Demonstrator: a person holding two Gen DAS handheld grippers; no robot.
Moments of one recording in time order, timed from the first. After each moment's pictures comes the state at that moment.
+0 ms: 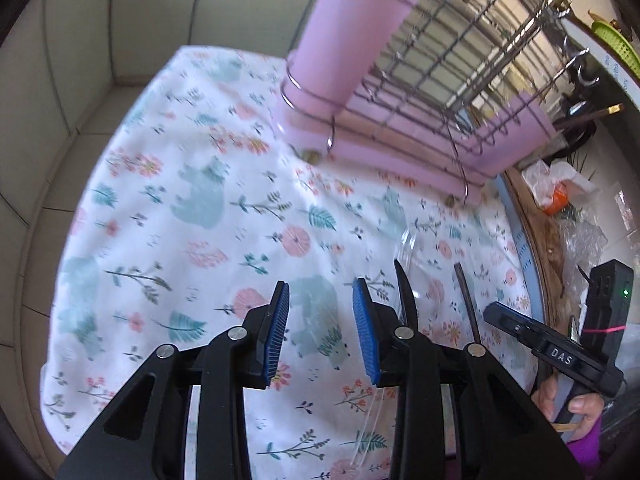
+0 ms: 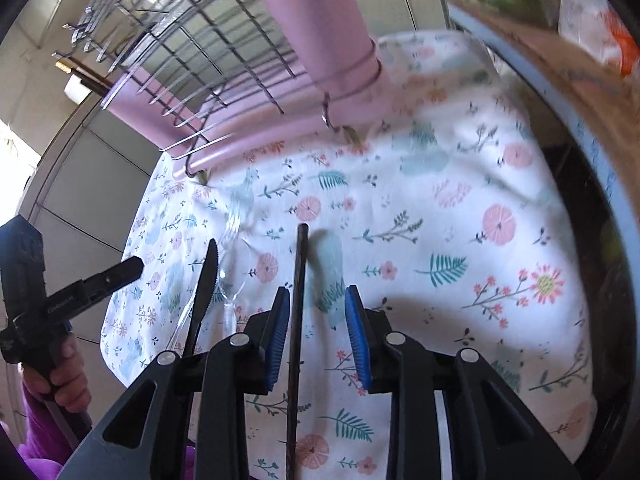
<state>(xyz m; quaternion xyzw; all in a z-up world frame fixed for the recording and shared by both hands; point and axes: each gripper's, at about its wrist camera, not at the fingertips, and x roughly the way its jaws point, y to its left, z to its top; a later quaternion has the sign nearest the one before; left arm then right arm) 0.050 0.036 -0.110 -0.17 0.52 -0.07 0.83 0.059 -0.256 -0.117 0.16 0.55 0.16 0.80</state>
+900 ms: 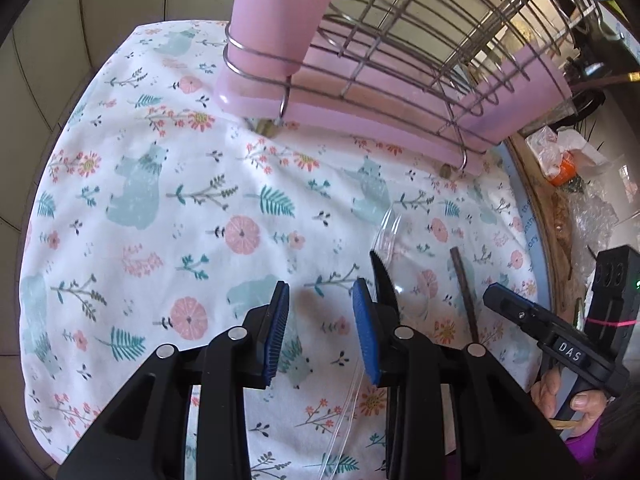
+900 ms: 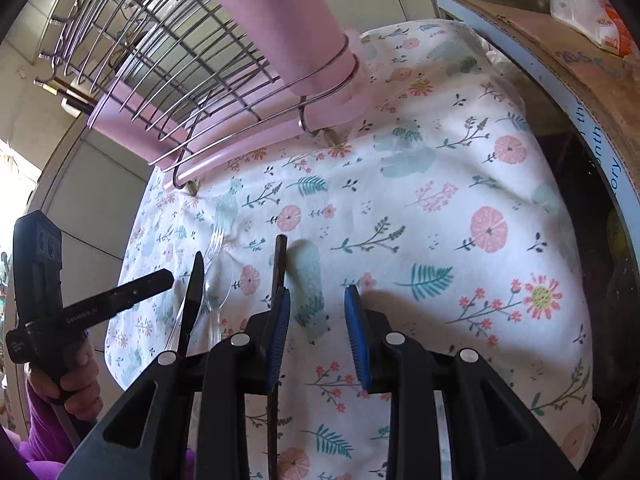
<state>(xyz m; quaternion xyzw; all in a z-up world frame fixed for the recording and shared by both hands) 0.082 -0.003 -0.126 -0.14 0.57 -0.09 0.80 0.070 -0.271 -0.122 0.19 0.55 0.16 0.80</state>
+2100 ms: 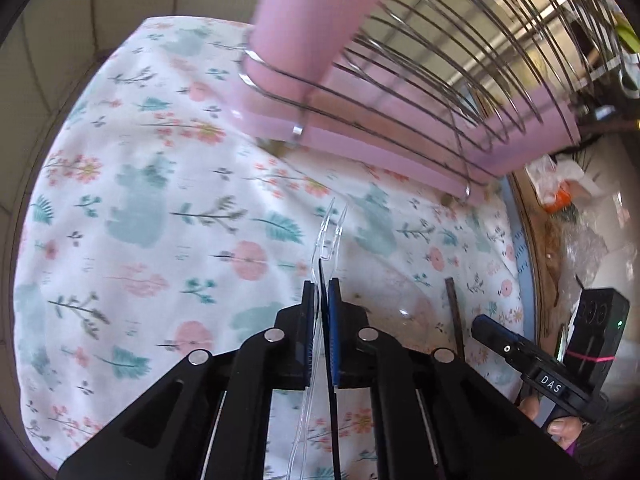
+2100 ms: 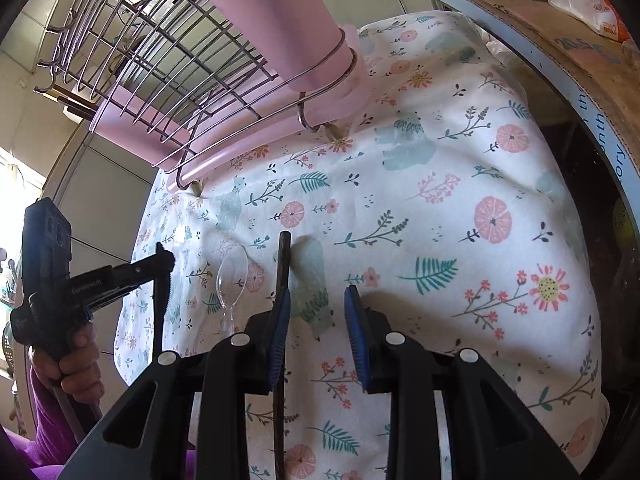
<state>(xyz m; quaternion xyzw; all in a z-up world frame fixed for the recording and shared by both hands) 0.098 0.015 -0.127 -0.19 0.56 -0.09 0.80 0.069 -0.269 -0.123 0.20 0.55 0.17 0.79</state>
